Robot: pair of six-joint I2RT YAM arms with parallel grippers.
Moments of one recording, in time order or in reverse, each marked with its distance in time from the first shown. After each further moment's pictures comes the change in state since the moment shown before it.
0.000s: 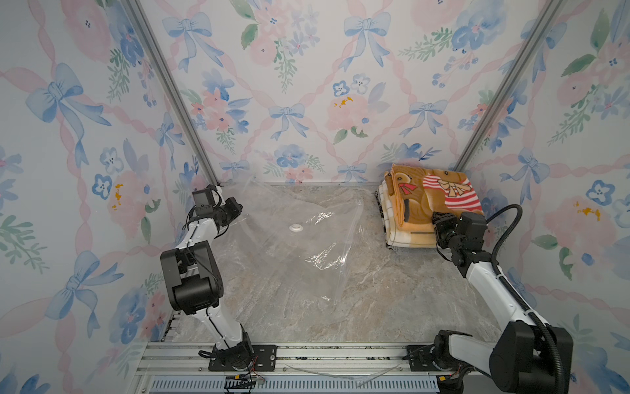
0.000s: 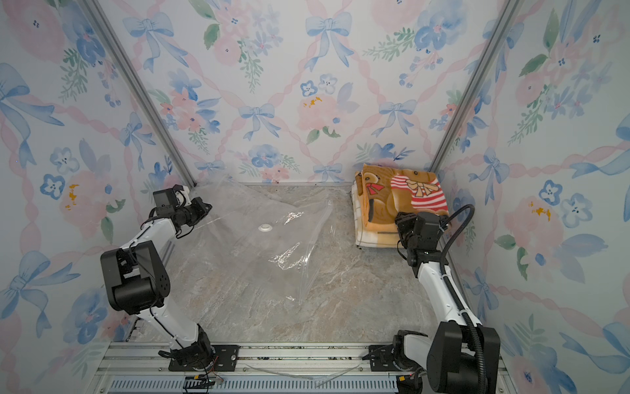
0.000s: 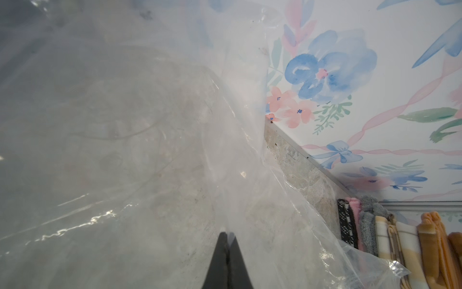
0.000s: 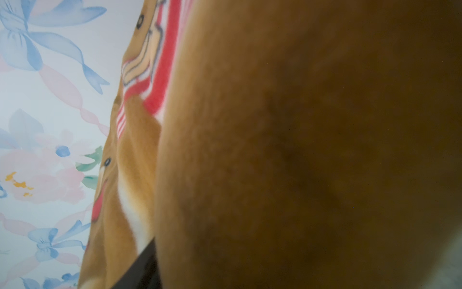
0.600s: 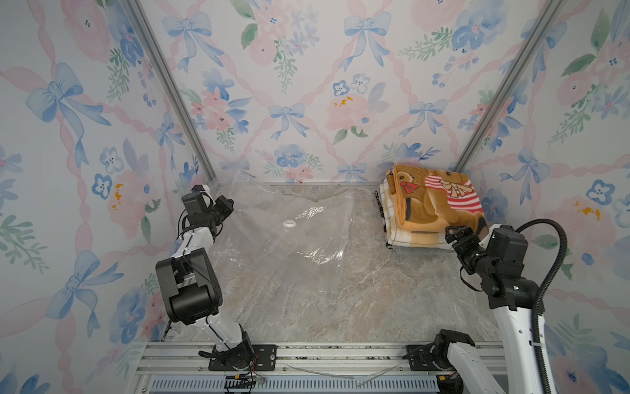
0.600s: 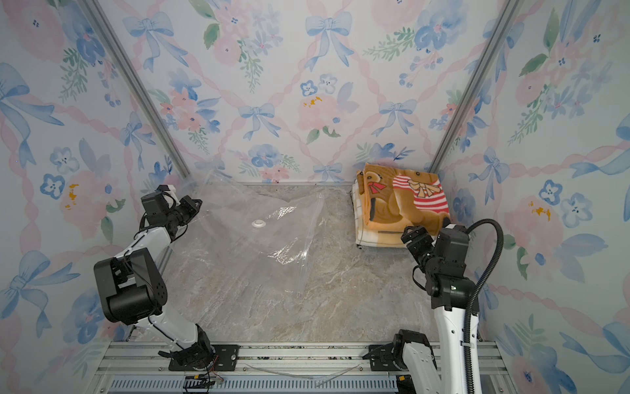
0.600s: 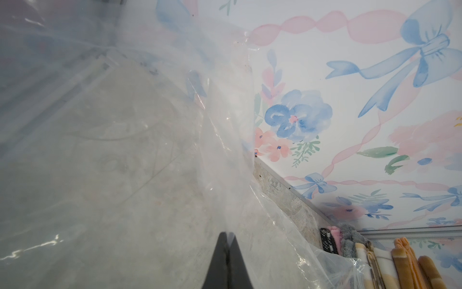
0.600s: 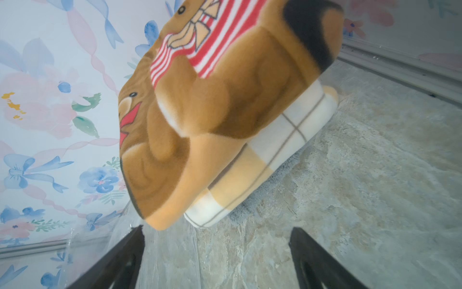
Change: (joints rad) left arm 0.061 -0.084 -0.098 0.204 0.004 -0.100; right arm -0.071 -0.386 0.229 -0.688 -0.048 -0.329
